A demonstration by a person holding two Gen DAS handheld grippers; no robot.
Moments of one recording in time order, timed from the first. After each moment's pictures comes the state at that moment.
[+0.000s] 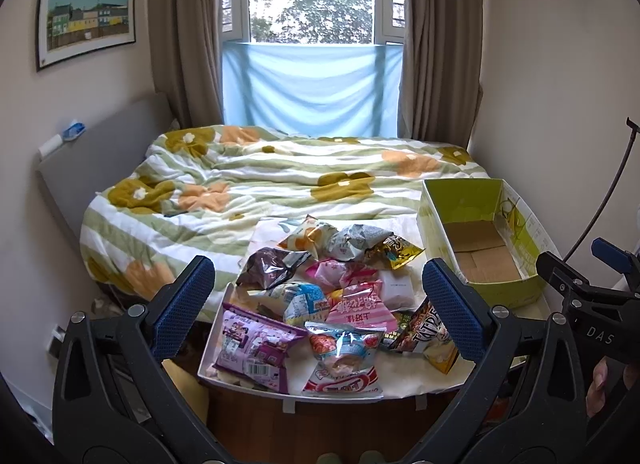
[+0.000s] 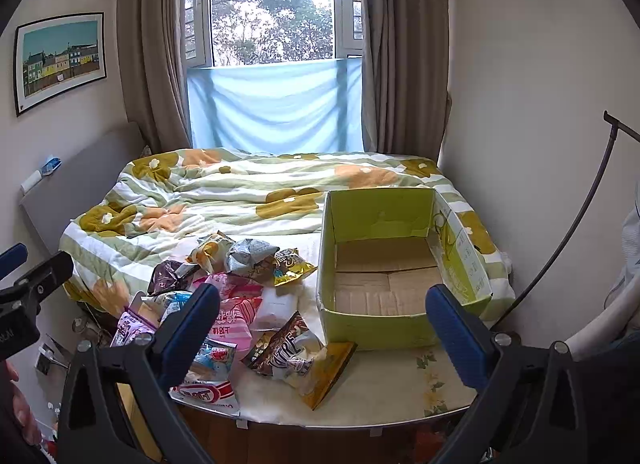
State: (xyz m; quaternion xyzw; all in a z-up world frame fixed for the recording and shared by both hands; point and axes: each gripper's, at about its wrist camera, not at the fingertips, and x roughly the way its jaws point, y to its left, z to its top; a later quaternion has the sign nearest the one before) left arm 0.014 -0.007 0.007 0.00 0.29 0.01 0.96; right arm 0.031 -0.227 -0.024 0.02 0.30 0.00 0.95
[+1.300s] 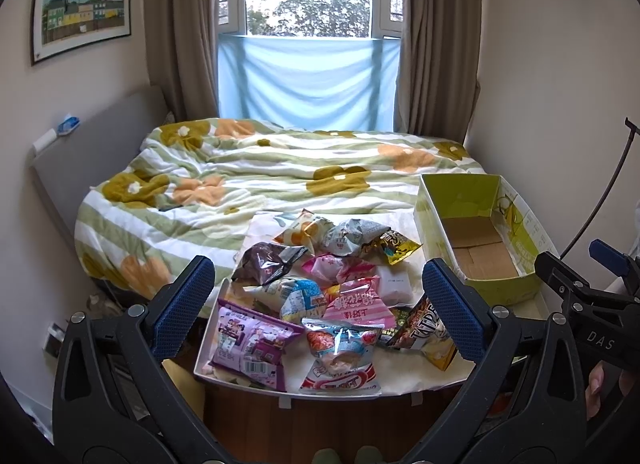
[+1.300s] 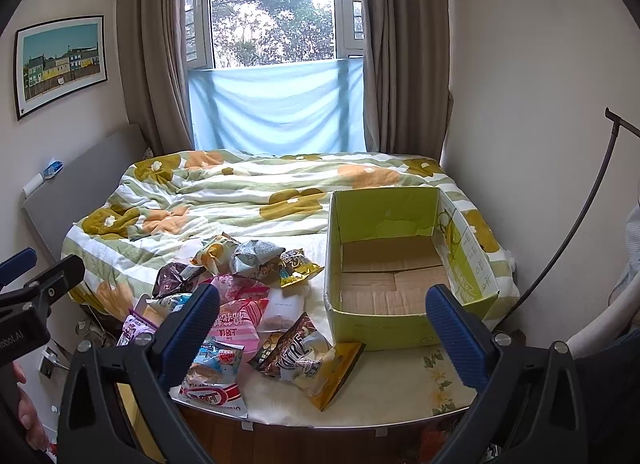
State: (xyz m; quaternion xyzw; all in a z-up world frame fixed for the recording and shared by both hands) left arm 0.021 -0.006 0.003 0.00 0.30 0.00 0.95; right arm 0.031 -0.222 -0.026 0.03 0.30 0.00 0.95
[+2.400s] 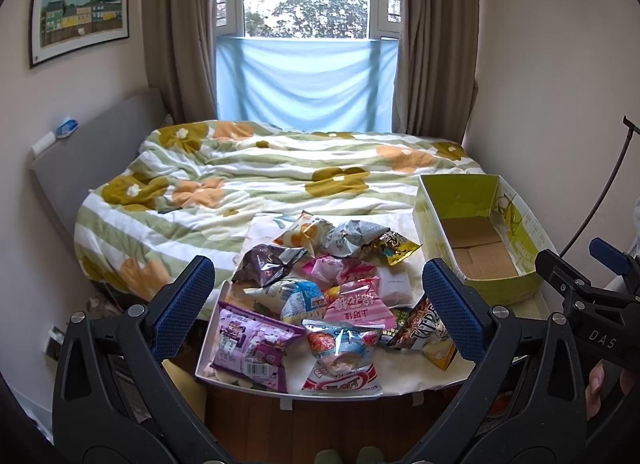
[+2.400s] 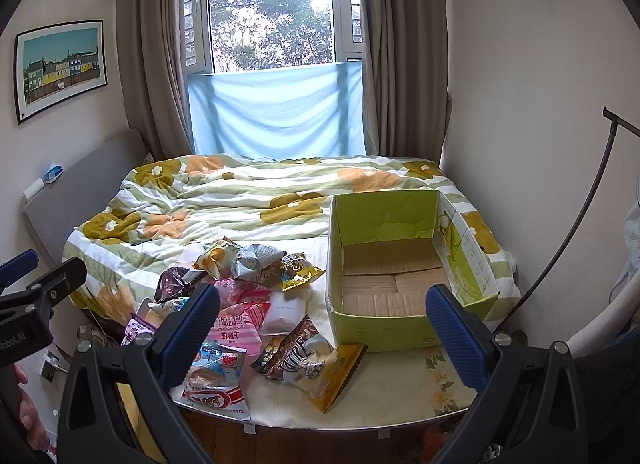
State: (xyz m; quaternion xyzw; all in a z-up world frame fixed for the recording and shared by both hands) left arm 0.022 -0.006 0.005 0.00 0.30 0.00 0.95; right arm 0.031 -0.223 -0.022 0.03 0.29 0.00 0.96
